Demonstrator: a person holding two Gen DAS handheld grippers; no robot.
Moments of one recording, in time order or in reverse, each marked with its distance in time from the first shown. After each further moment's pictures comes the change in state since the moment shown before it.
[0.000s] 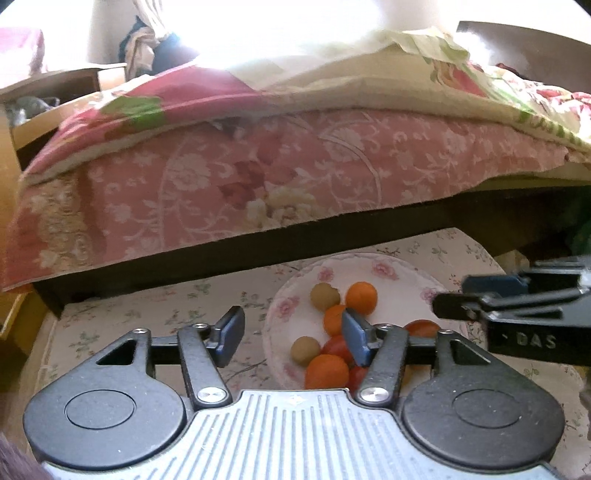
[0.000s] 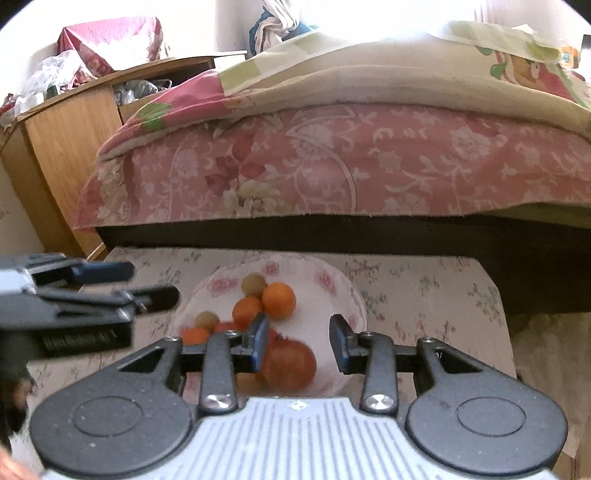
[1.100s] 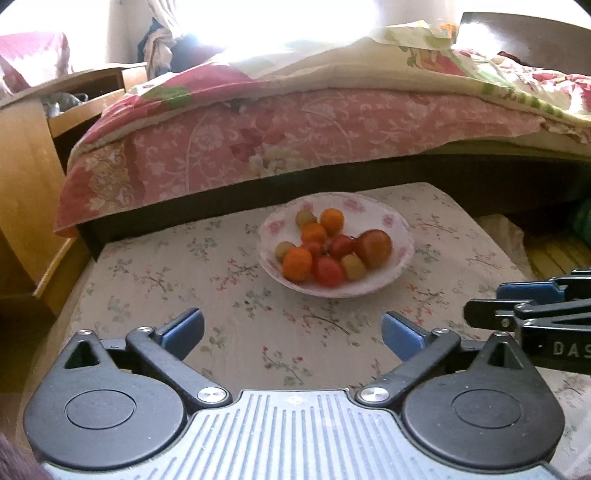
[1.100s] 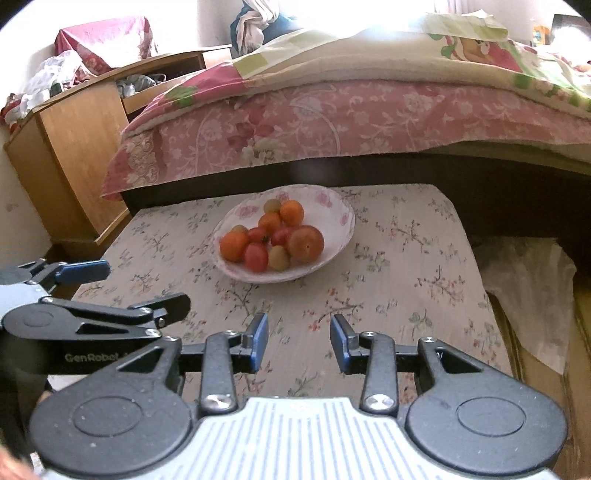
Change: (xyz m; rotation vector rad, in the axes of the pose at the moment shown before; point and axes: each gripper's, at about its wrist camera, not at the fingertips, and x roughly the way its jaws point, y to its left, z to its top) left arm -0.087 -0.046 -0.067 0.007 0.028 0.063; right arm -0.103 0.028 -0.082 0.066 0.037 -0.038
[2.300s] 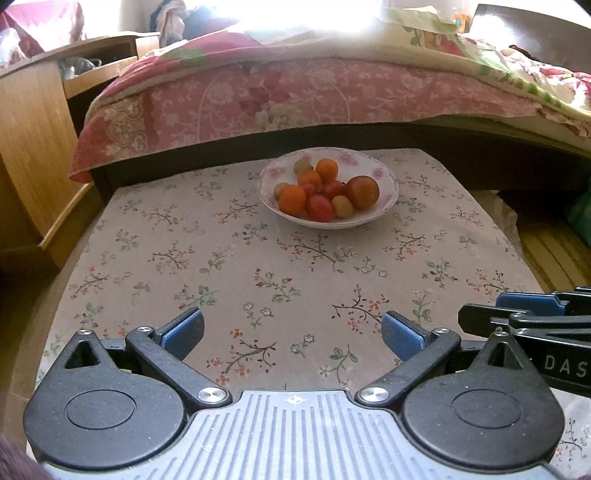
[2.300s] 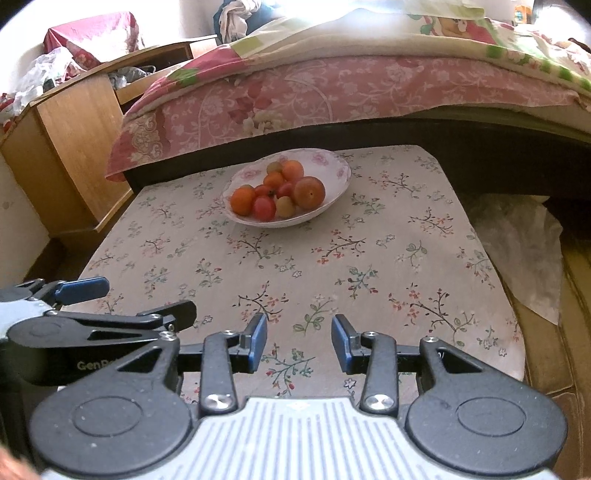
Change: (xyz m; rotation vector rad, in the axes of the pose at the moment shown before) left arm -0.034 -0.006 -0.040 -0.056 0.085 0.009; right arm -0.031 0.018 -0.044 0.056 0.045 -0.030
